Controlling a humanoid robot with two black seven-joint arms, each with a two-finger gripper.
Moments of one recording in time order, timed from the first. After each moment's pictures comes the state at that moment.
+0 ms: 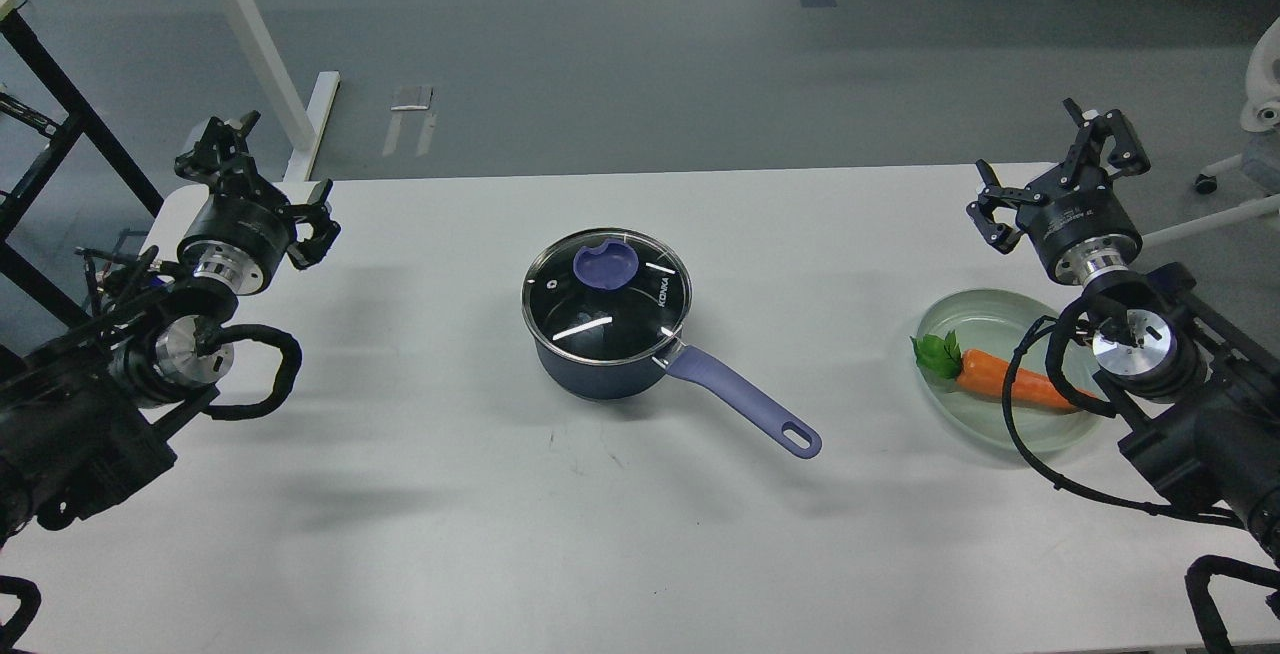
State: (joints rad) left arm -0.74 0.44 -0.39 -0.66 -0.33 -0.21 -0.45; right arm 0.67 -0.31 0.89 0.56 0.04 0.33 0.28
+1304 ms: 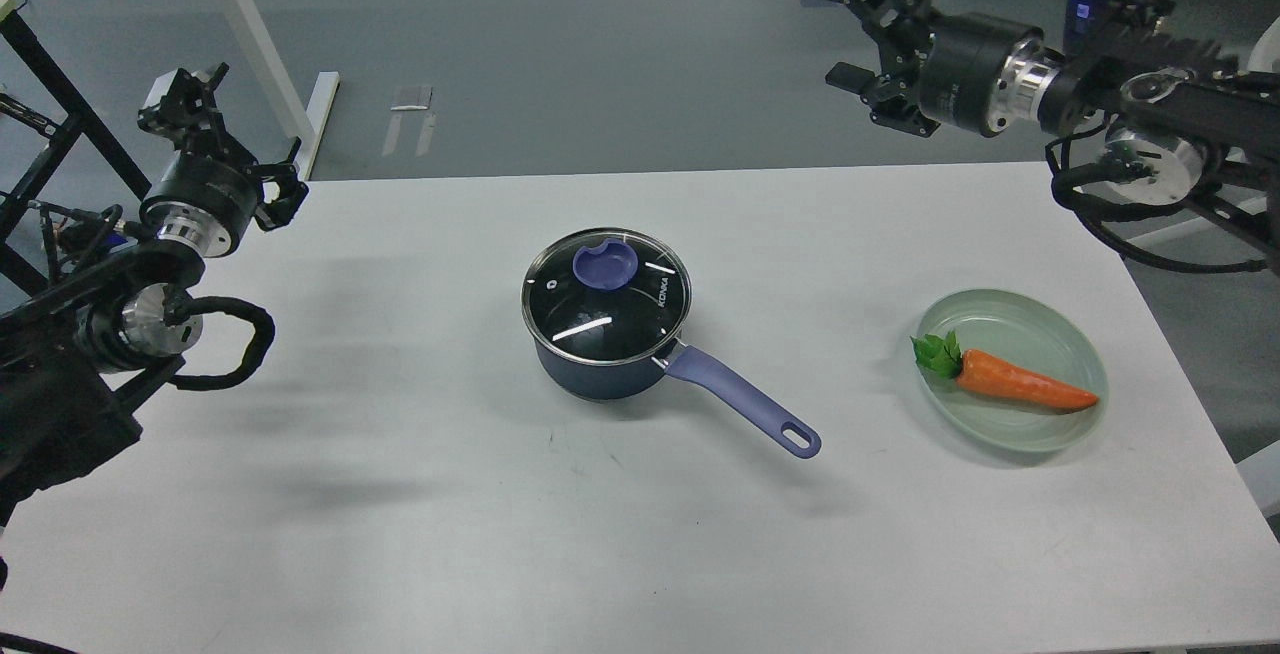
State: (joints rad) left arm -0.81 0.50 -0.38 -0.66 -0.26 -0.21 -0.47; right arm 1.54 -0.60 -0.35 1.18 -0.25 0.21 0.26
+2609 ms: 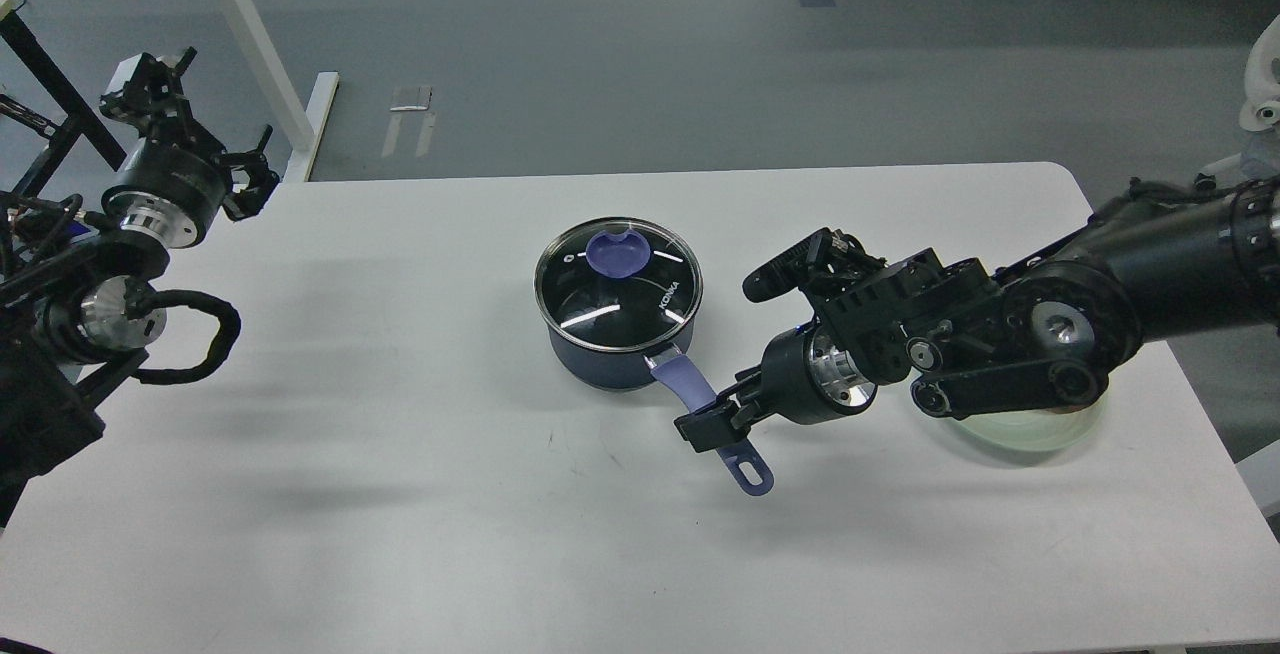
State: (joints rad) left arm -0.82 0.55 -0.38 -0.68 -0.25 -0.22 -0.46; right arm 1.68 -0.19 -0.86 1.44 -0.79 0.03 0.13
